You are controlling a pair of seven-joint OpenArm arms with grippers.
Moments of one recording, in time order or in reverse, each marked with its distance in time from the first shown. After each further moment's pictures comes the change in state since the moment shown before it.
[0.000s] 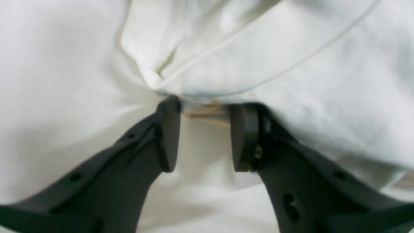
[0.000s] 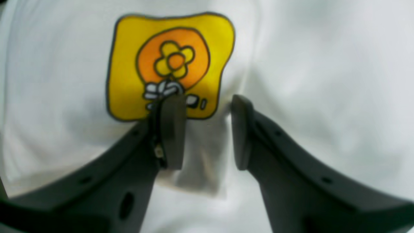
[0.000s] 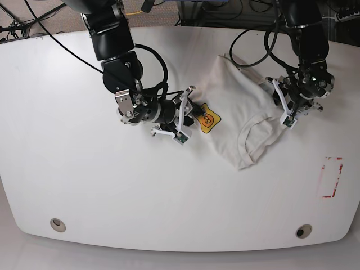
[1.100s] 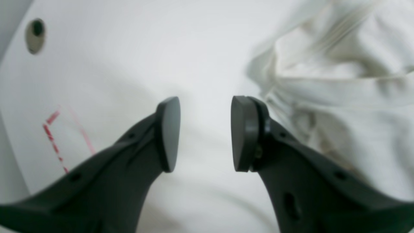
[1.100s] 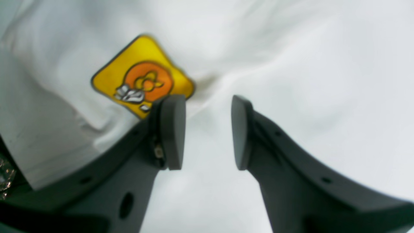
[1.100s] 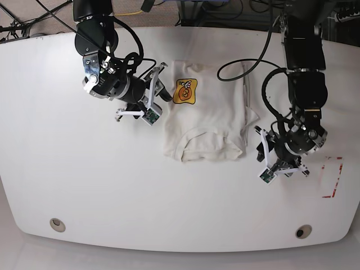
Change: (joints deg) left arm -16.9 -2.4 15.1 3.1 0.4 -0.2 -0.1; right arm -14.8 5.5 10.9 30.1 0.3 0.0 -12.0
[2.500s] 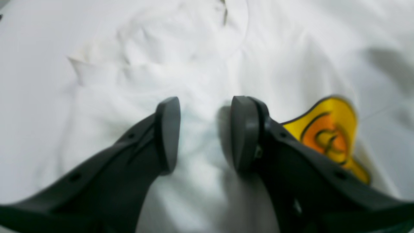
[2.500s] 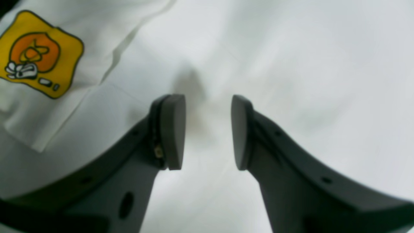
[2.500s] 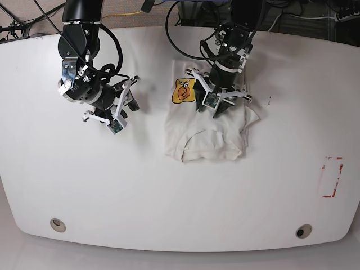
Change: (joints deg) left arm 28.9 12.1 19.1 -4.2 15.7 40.8 -42.3; right arm 0.6 1.2 12.2 -4.0 -0.1 0.2 -1.9
